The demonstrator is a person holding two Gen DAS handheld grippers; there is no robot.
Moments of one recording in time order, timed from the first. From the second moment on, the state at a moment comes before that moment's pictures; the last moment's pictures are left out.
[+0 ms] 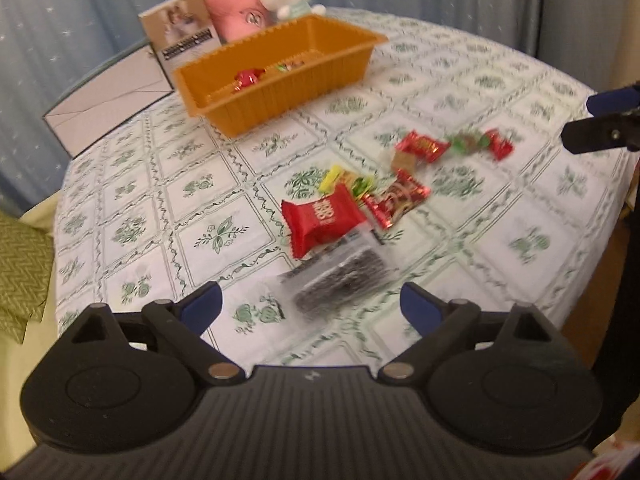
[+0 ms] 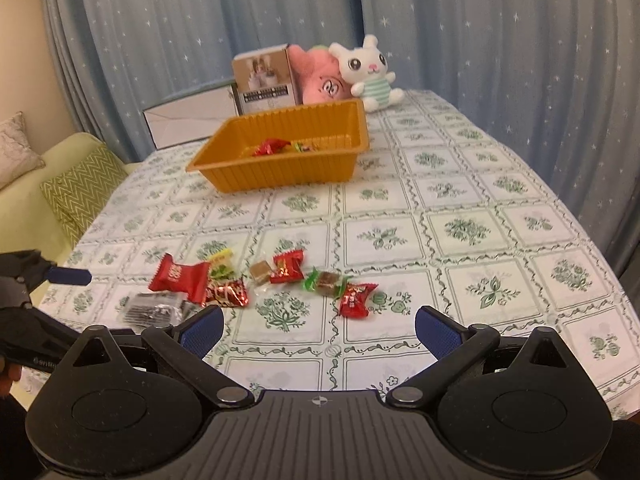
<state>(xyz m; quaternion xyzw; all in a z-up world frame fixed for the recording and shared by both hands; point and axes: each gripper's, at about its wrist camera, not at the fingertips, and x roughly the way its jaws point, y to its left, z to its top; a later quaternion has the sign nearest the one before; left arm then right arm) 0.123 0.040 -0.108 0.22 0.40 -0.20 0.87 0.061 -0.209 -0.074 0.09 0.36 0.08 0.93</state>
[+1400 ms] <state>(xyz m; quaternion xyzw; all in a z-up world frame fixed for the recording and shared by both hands) 0.129 0.004 -0.141 0.09 0.40 -0.11 0.90 0.135 -0.201 -0.135 0.03 0.40 0.02 0.92</state>
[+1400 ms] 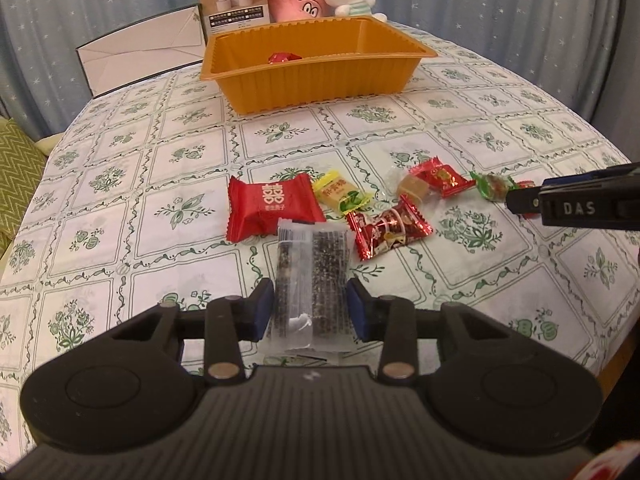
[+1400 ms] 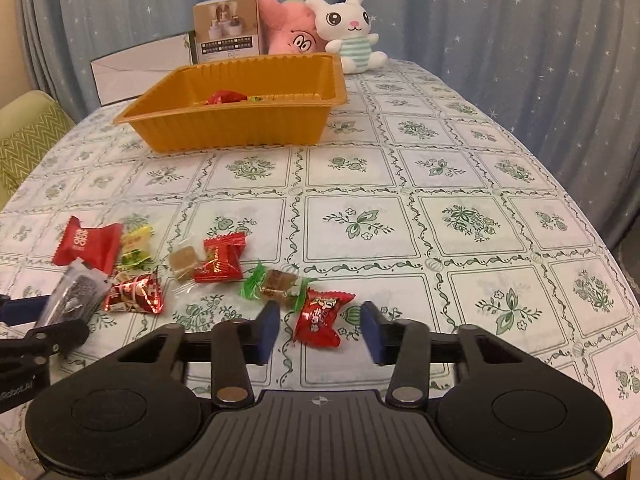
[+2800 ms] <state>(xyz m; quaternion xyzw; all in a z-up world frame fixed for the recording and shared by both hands) 0.123 -0.004 -0.096 0.06 0.37 -0.09 0.92 0.113 -0.187 -0.095 0.05 0.36 0.05 0.93</state>
